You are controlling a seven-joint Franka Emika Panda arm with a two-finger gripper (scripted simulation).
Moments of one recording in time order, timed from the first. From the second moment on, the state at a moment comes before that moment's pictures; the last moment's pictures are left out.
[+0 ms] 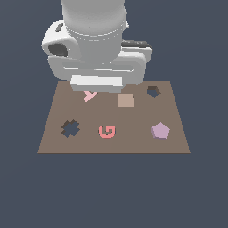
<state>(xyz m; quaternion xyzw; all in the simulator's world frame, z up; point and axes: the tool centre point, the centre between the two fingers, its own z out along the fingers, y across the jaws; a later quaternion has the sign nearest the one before) -0.005 -0.034 0.153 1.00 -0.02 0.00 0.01</state>
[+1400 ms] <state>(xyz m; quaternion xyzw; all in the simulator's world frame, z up) 0.065 0.119 0.068 1.00 0.07 0.00 0.00</state>
